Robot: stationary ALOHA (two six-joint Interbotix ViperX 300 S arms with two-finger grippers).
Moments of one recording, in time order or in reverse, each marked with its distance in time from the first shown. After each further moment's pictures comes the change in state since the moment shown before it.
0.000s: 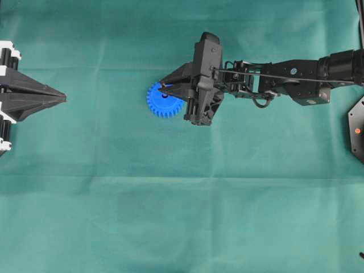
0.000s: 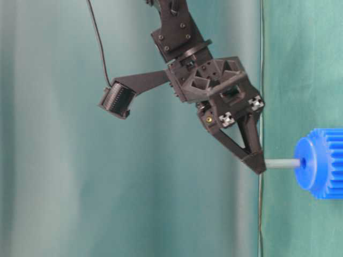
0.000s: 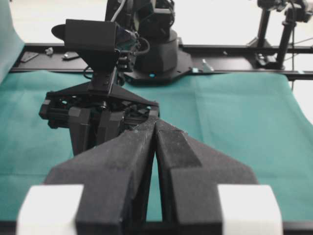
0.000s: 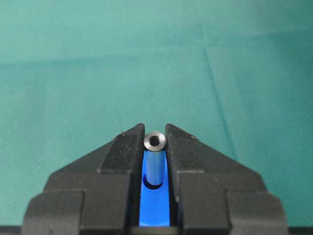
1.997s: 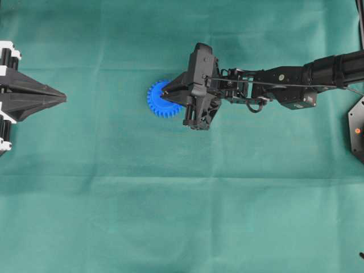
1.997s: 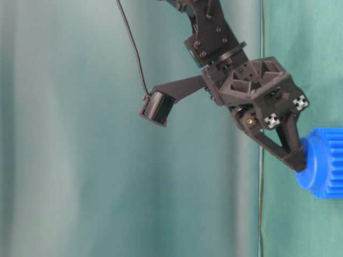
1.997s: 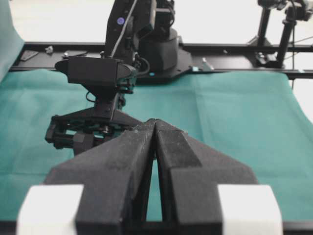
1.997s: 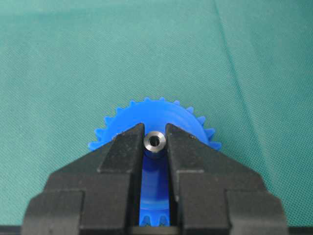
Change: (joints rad) left arm 0.000 0.000 -0.002 0.000 0.005 0.000; right arm 0.003 0.100 0.000 0.005 -0.035 0.000
